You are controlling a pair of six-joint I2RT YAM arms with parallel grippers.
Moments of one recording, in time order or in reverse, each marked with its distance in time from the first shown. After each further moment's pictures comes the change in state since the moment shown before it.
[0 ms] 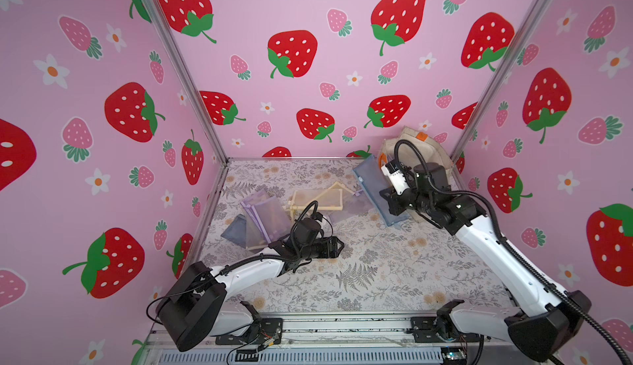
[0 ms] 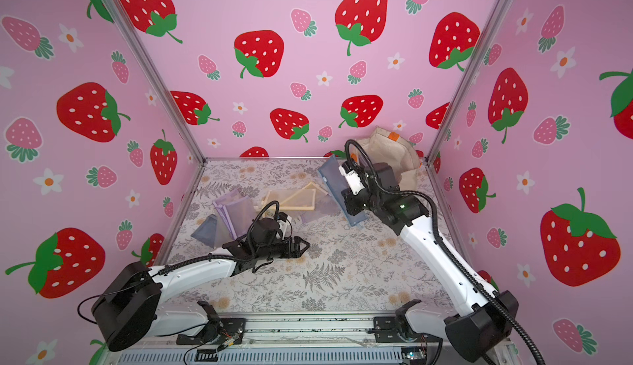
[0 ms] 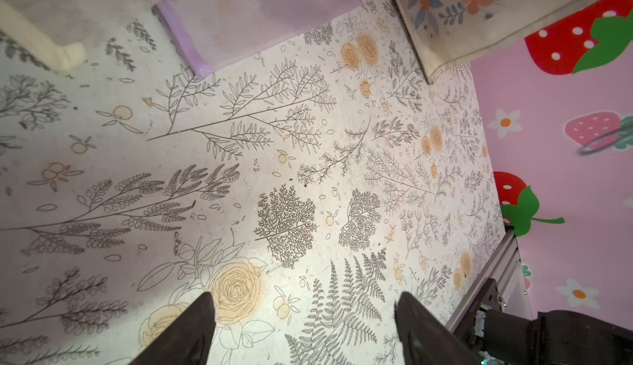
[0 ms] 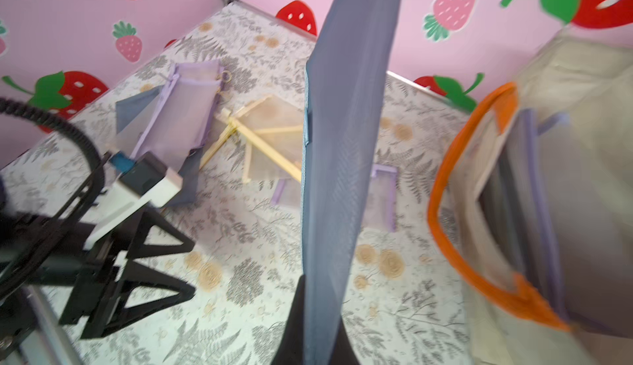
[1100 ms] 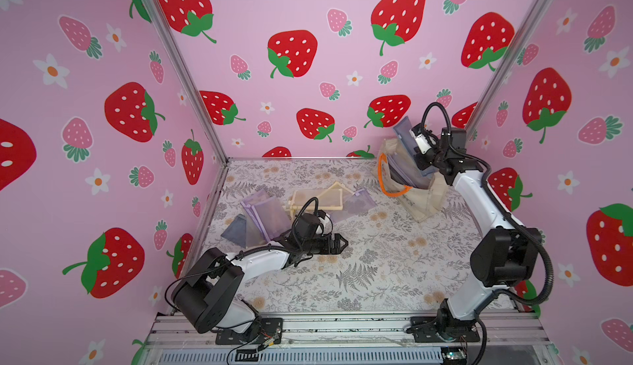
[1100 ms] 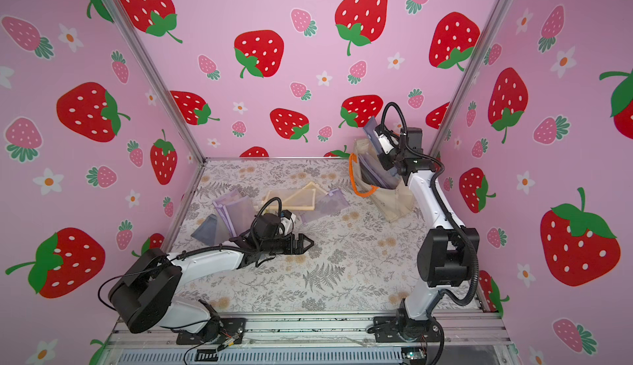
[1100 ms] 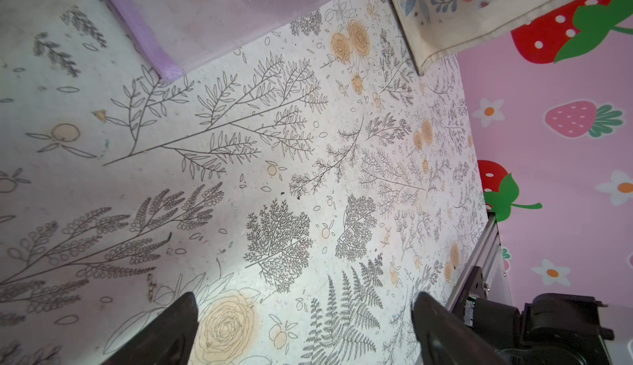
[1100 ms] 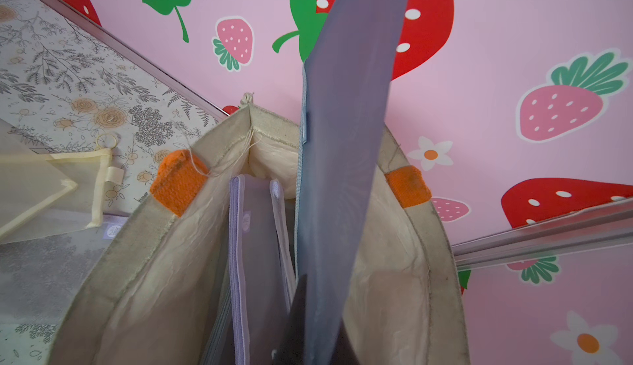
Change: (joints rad) left arm 0.067 0.139 0.023 0.115 0.151 0.039; right arm -0.407 0.428 0.232 0.307 -0.003 -0.413
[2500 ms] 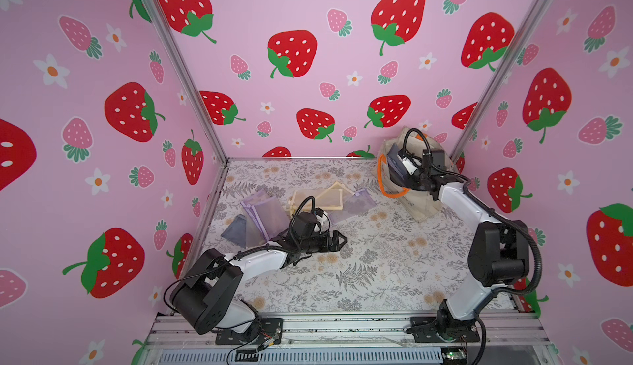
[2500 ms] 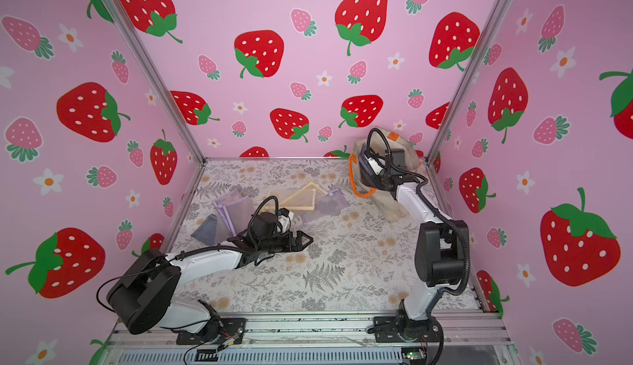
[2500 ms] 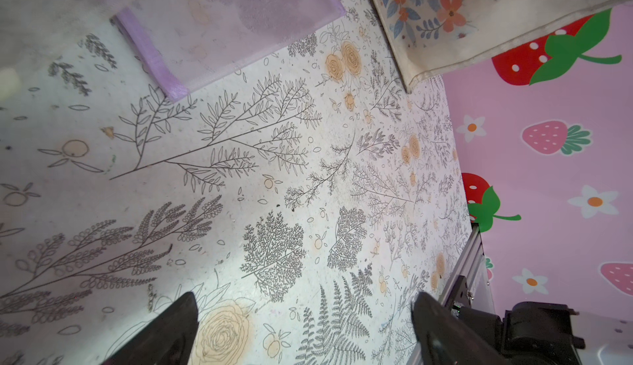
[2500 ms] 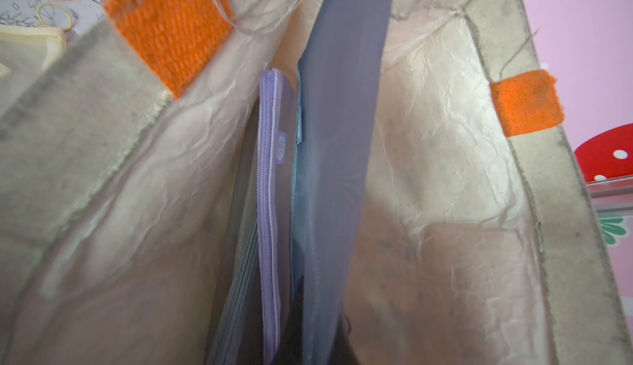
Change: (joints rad) left arm 0.019 -0.031 -0.022 0.040 0.016 -0.032; right arm 0.082 0.018 -0.225 0.098 0.175 -0.067
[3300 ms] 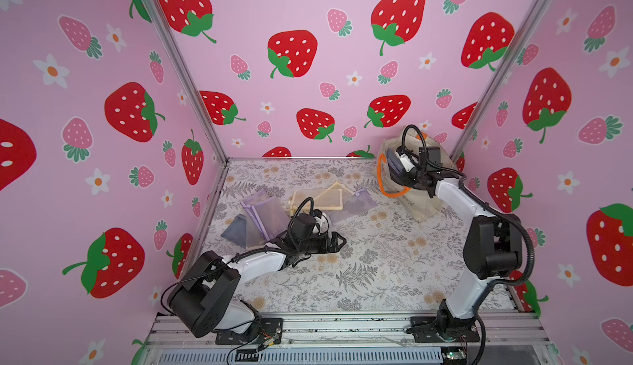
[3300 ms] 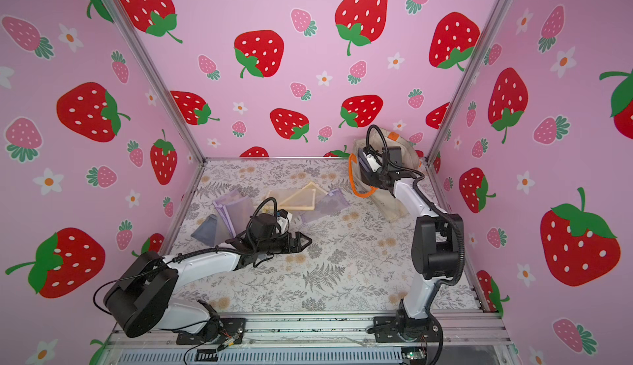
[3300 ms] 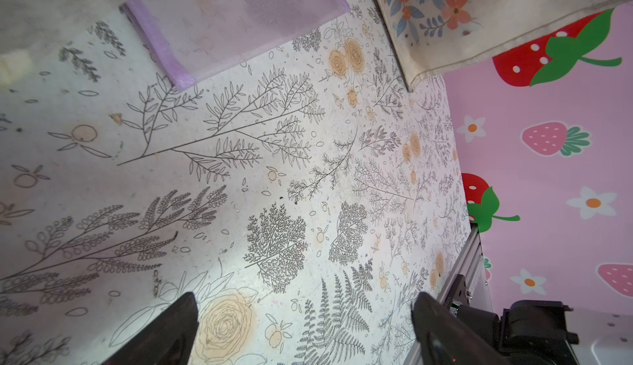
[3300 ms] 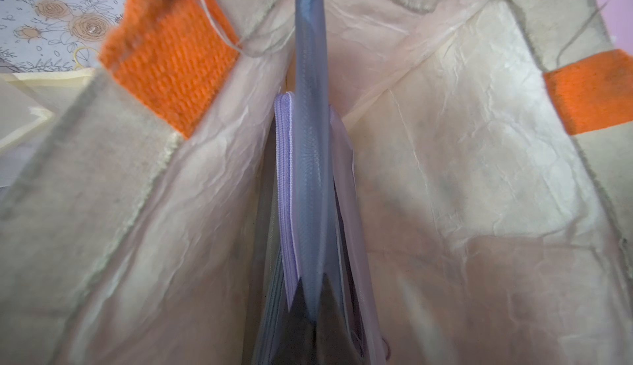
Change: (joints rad) left arm 0.000 -0.009 -0.012 -0.003 -0.003 -0.010; right arm 0.007 0.087 0.088 -0.051 -0.060 0.126
